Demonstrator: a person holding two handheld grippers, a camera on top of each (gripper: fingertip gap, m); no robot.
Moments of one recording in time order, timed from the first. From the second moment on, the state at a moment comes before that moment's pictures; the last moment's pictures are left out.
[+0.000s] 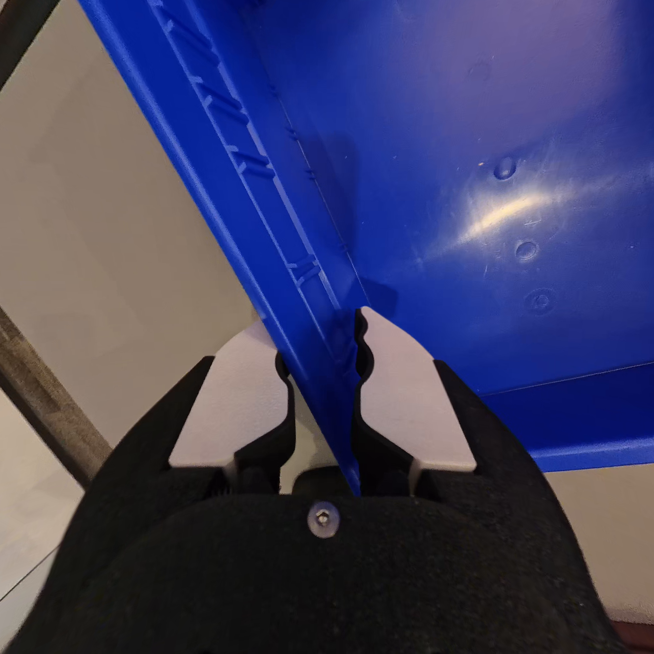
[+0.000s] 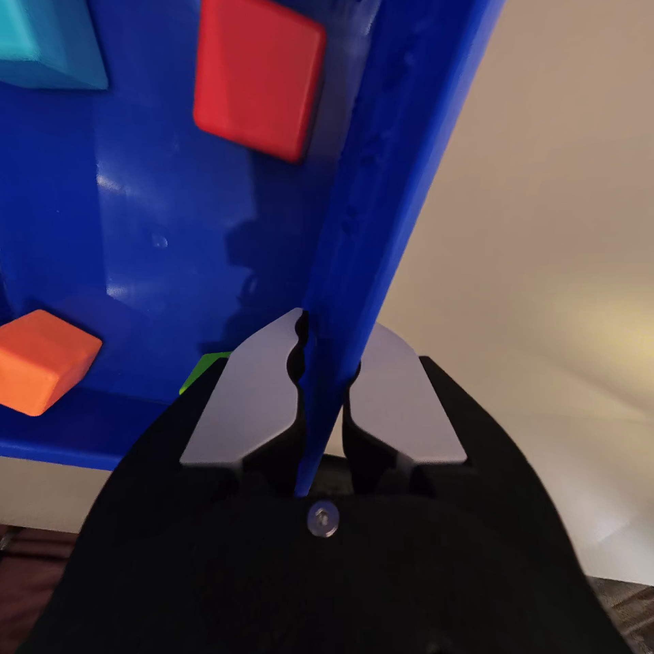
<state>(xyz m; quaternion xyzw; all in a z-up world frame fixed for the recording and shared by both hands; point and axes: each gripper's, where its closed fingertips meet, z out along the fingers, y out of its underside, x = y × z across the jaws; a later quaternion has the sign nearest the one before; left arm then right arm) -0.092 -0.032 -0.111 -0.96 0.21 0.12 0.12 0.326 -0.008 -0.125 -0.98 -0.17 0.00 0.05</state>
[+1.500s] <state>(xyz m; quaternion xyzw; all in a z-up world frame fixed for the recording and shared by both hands) -0.281 -0.089 0.130 -0.82 -0.02 0.03 0.57 0.144 0.019 0.088 -0.94 -0.31 0.11 0.03</state>
